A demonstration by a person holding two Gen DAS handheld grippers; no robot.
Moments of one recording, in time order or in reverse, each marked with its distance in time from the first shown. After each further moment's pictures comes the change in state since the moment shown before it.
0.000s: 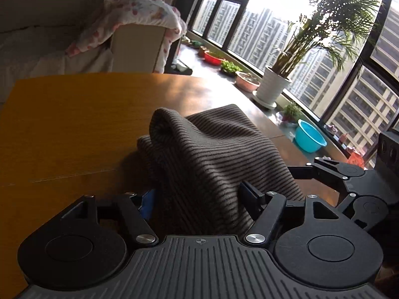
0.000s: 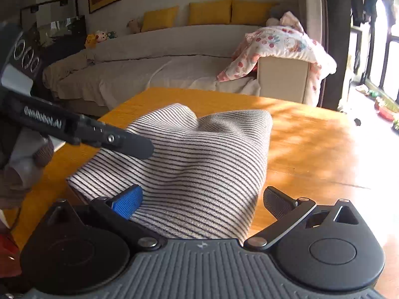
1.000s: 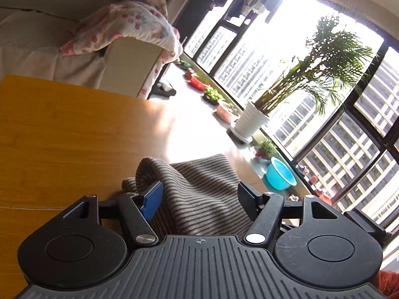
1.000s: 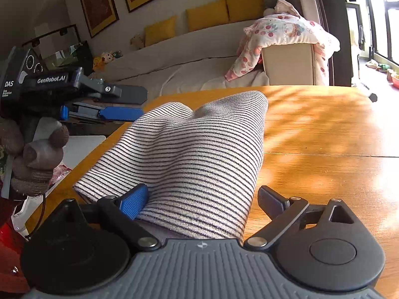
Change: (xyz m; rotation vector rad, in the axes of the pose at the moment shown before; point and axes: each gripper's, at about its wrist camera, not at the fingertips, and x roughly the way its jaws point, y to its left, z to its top) left arm 0.015 0.028 0.049 -0.177 -0.072 -0.161; right arm 0.006 -0.016 -0.018 0.049 -0.038 0.076
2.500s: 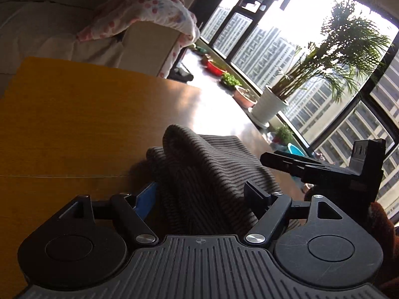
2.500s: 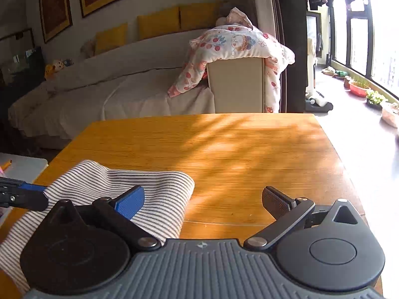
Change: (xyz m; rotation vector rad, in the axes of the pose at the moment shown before) left arm -0.027 0.000 -0.035 -0.005 0.054 0.050; right arm 0.006 -0.052 0.062 0.098 -0.025 -0.124
